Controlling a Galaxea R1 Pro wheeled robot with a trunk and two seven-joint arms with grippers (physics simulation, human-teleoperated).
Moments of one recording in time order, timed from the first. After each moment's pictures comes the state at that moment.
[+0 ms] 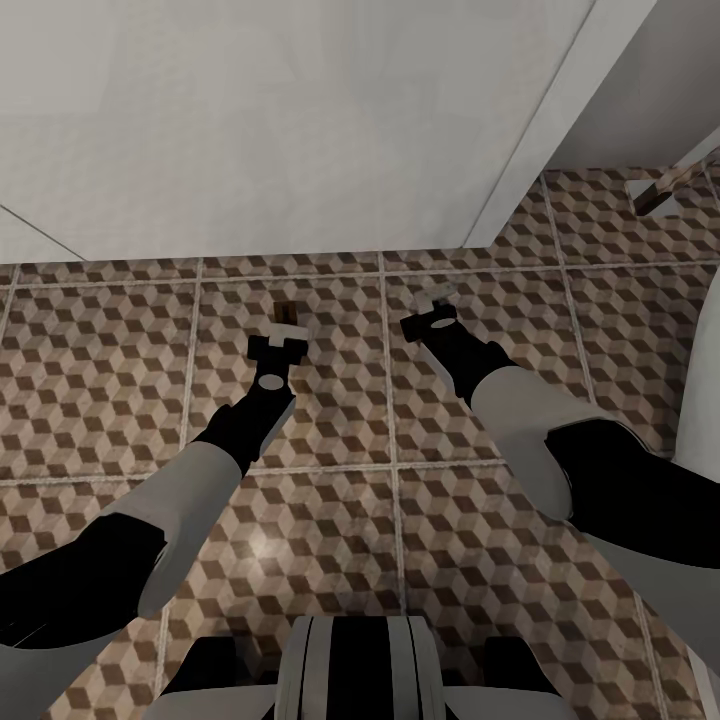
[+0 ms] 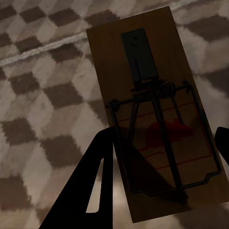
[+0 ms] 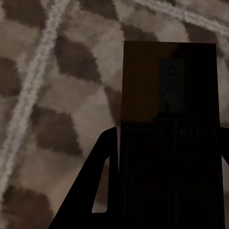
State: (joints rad) left arm -1.21 -0.12 -0.29 -0.53 -0.07 0.00 0.41; right arm -1.52 0.17 0.19 -0.20 0.15 0.19 -0.14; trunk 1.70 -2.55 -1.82
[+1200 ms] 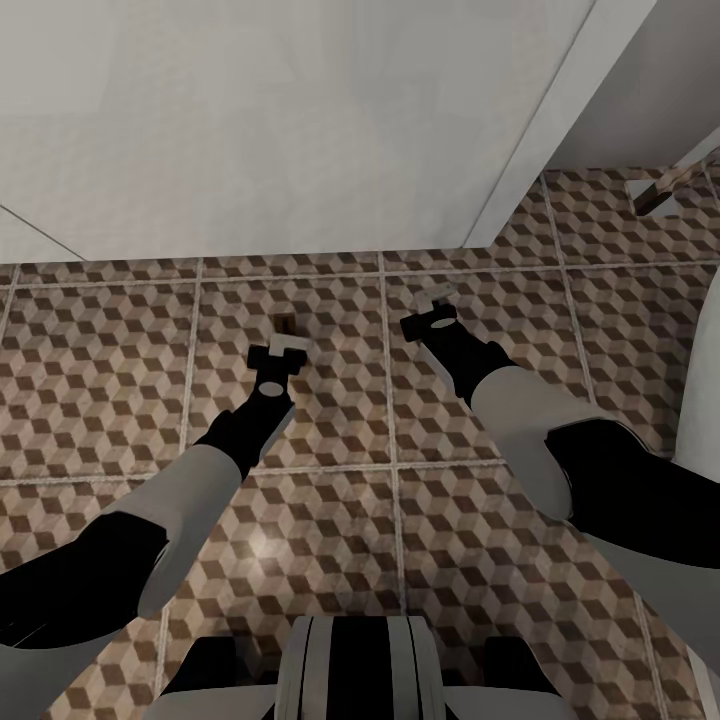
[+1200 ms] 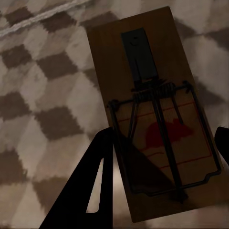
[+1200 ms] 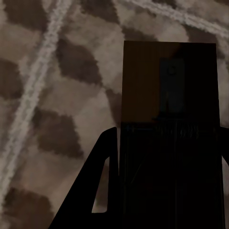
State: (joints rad) left arm -1.21 -0.12 -0.29 -0.47 -0.07 0.00 0.41; right arm -1.52 0.17 0.19 -0.20 0.15 0.18 -0.13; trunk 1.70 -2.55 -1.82
